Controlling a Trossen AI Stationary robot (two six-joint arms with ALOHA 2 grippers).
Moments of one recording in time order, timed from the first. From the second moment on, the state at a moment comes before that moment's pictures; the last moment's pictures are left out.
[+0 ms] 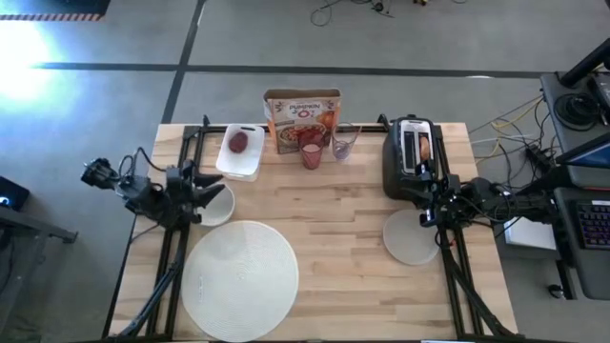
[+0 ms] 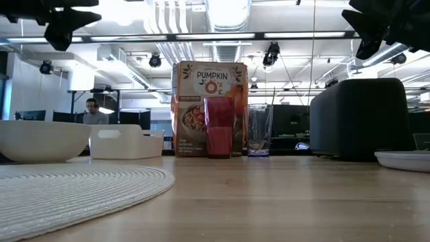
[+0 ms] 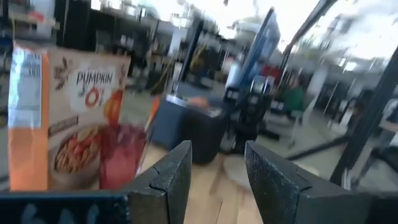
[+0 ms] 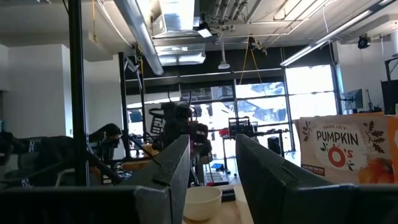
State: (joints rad) left arm -0.47 0.20 0.38 -0.10 -0.78 -0.23; right arm 0.00 0.06 0.01 0.47 0.08 0.03
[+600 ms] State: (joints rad) left arm -0.47 0.79 0.68 -0.56 -0.72 -0.76; right arm 0.00 0.06 0.01 0.47 0.08 0.03
